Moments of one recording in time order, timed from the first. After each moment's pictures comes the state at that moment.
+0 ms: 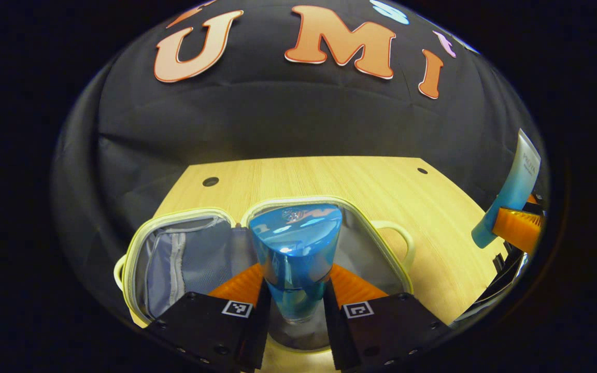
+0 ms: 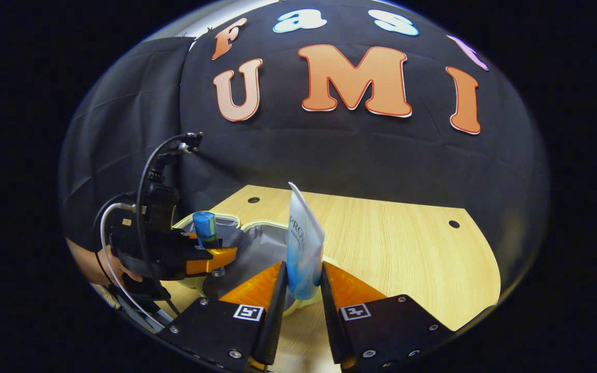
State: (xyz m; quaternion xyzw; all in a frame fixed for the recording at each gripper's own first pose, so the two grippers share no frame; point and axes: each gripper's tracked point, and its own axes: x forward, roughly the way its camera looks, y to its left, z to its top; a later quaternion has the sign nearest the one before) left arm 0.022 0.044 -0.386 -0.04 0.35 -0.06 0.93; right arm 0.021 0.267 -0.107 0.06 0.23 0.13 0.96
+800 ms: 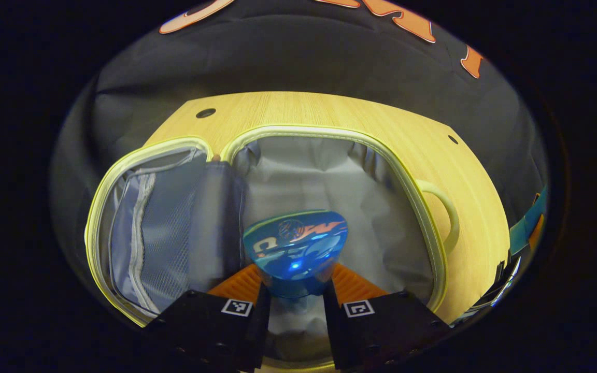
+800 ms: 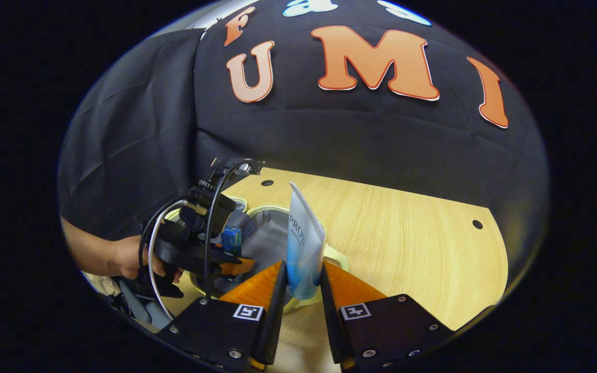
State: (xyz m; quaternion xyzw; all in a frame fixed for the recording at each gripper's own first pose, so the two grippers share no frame) left arm 0.029 0.035 -0.474 -0.06 0.50 -0.02 0.86; right arm 0.051 0.271 -0.143 0.05 0.26 0.21 0.94
